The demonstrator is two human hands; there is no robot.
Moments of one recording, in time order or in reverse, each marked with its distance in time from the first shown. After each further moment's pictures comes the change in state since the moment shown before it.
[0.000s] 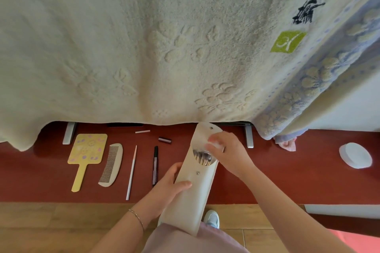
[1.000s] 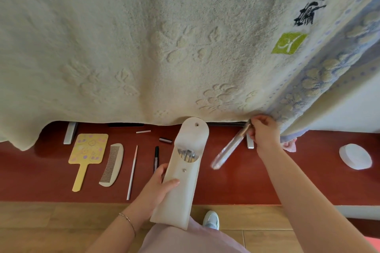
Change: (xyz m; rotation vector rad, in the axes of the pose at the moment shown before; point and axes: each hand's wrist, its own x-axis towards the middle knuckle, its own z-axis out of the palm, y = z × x) left_hand -0.004 -0.011 -0.019 0.000 0.161 -0.024; right_hand 0.040 0.029 -0.055 0.642 0.564 0.470
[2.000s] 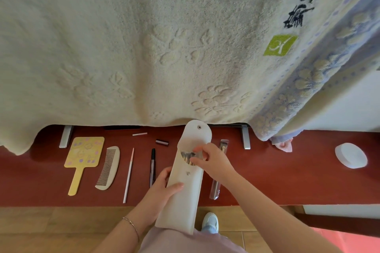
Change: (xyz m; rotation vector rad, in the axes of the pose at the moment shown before) left_hand 0.004 -0.005 0.015 -0.119 -0.062 -0.009; right_hand -0.078 0.047 0.046 -0.713 -0.652 -0.320
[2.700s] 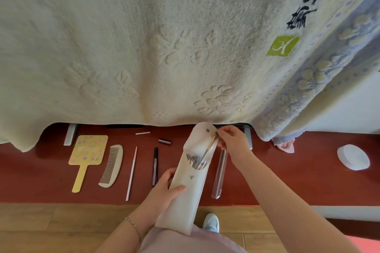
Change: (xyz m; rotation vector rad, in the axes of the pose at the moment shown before) left_hand -0.006 -0.002 0.001 0.127 0.012 0.031; right_hand 0.025 0.003 -0.040 0.667 0.279 0.236
